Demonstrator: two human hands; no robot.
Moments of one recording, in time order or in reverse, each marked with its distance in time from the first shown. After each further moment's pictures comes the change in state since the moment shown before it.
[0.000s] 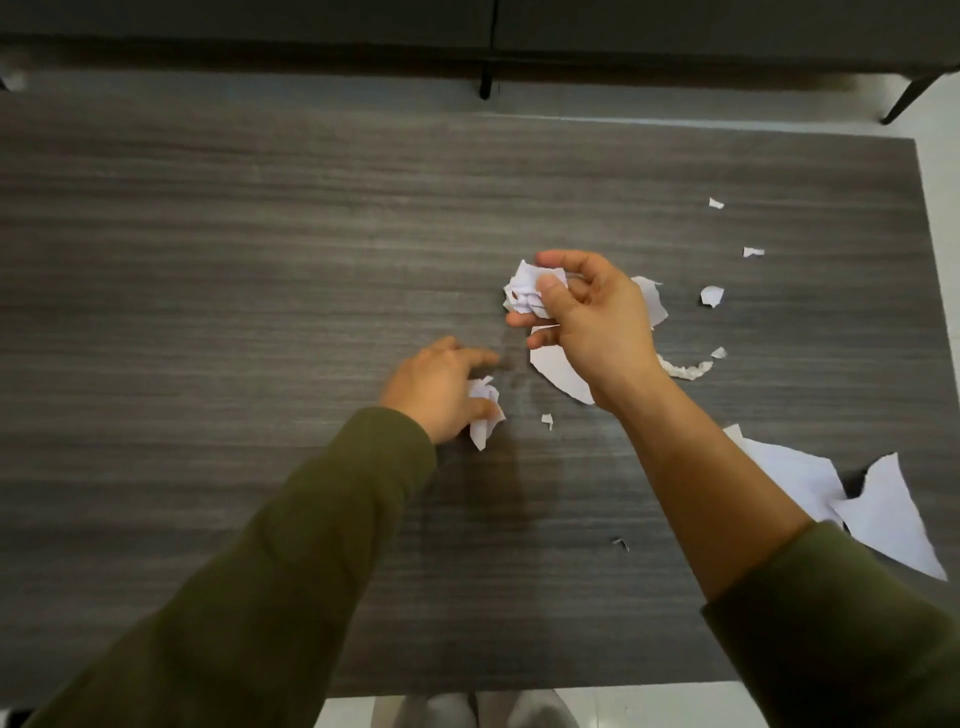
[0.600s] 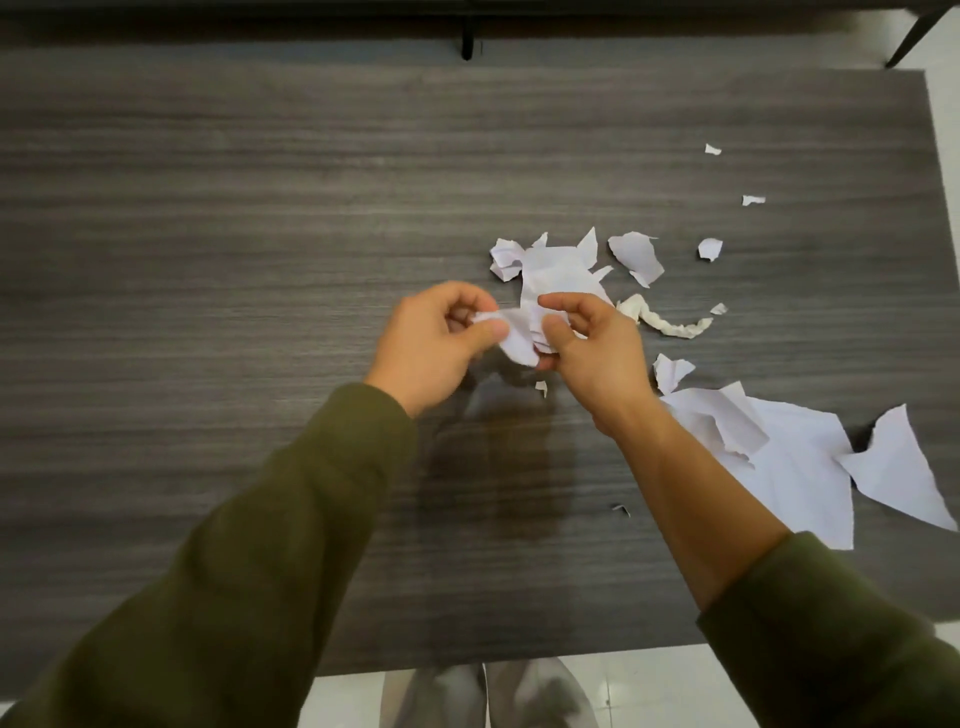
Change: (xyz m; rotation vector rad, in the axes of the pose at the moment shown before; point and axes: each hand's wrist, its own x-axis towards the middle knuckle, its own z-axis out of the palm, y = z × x) left_hand -0.006 0.017 0.000 -0.835 0.190 0.019; right_hand -0.020 0.061 -0.020 -0.134 0.123 0.166
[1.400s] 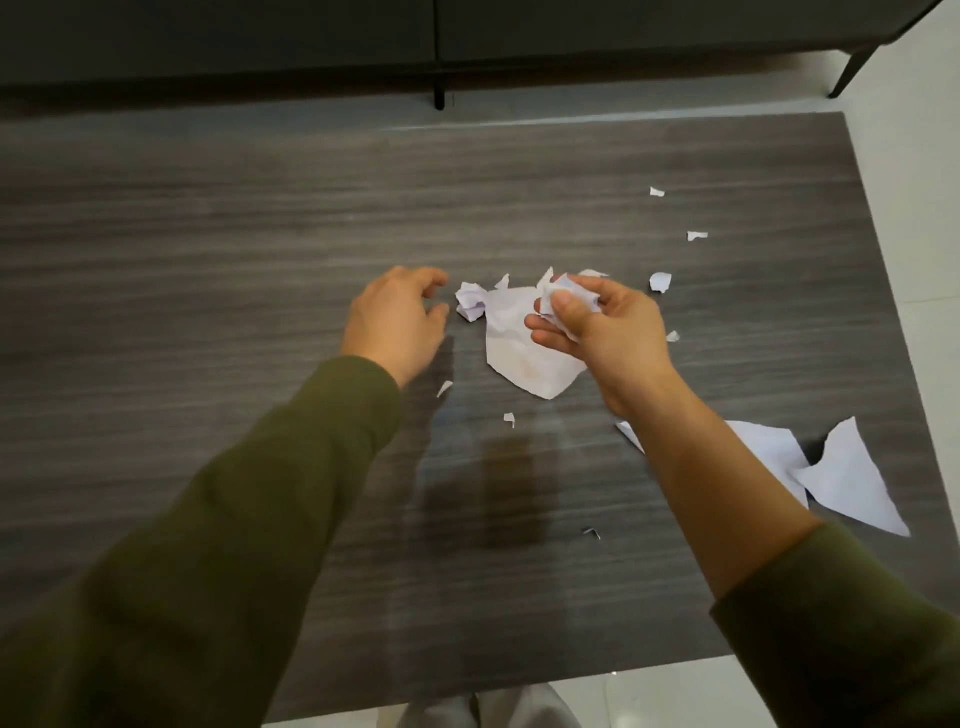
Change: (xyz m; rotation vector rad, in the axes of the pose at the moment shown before) left_hand 0.040 0.035 -0.004 0.772 0.156 0.153; right_hand 0.008 -0.050 -0.041 0.302 0.038 0.005
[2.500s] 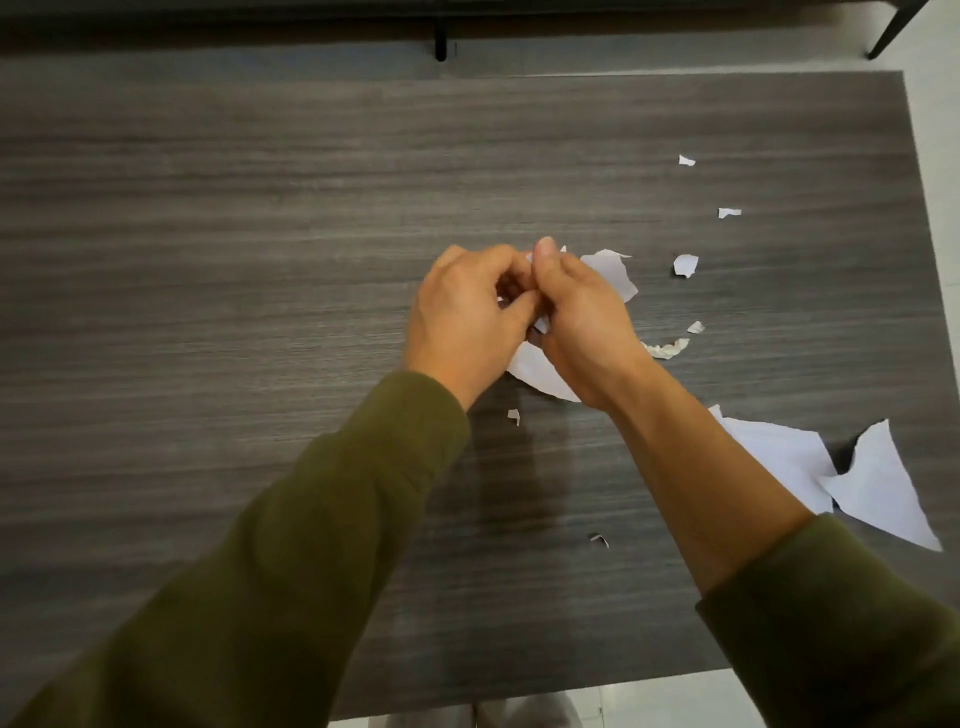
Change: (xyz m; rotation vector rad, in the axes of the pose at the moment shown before) left_hand -0.011 0.042 0.028 -0.373 0.126 0.141; right_hand 0.030 0.017 0.029 0.042 -0.280 0.105
